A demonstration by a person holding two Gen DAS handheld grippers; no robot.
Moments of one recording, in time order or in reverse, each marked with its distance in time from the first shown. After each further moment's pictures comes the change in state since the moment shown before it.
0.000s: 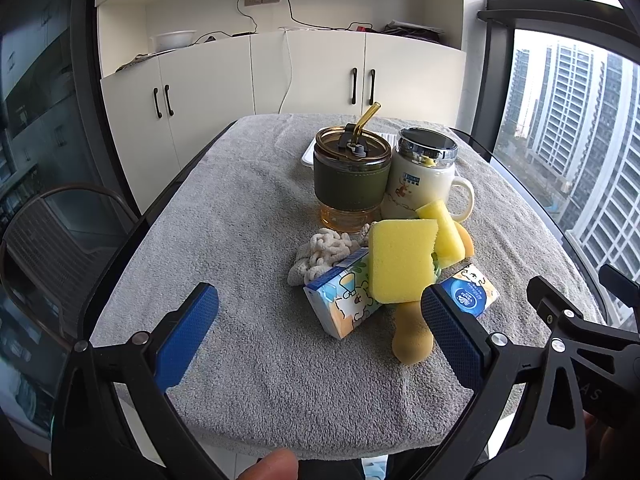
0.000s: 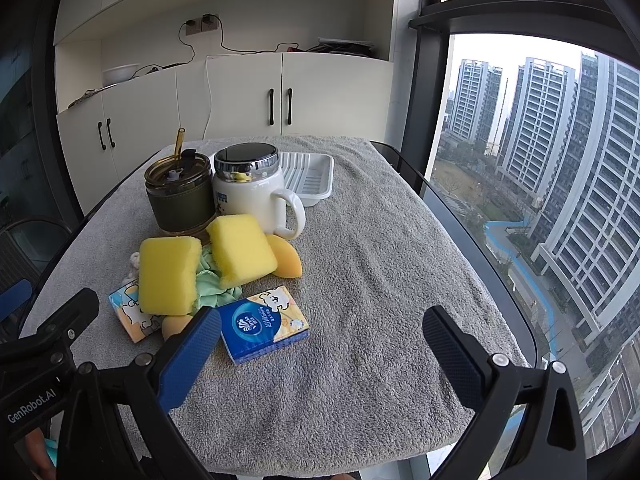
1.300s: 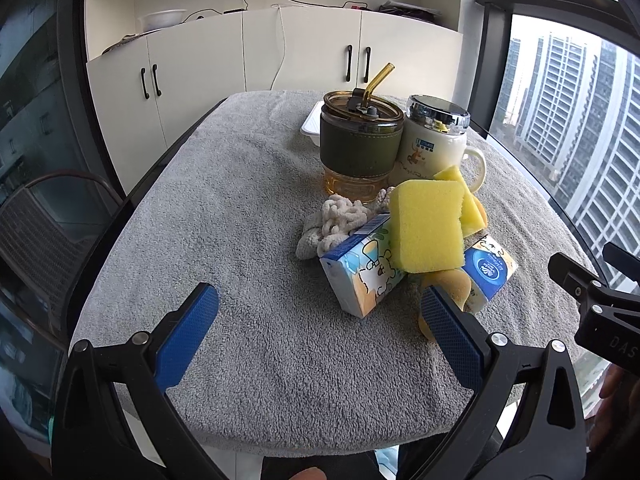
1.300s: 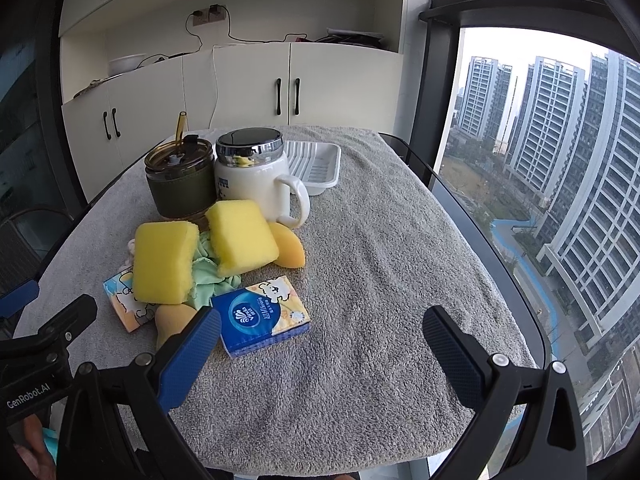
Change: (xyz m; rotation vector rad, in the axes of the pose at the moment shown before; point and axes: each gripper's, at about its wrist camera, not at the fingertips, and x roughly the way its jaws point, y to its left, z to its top) left arm 0.027 0.025 -0.023 0.014 0.076 -0.059; right arm 0.014 -0.006 -0.009 -0.024 0.032 0.047
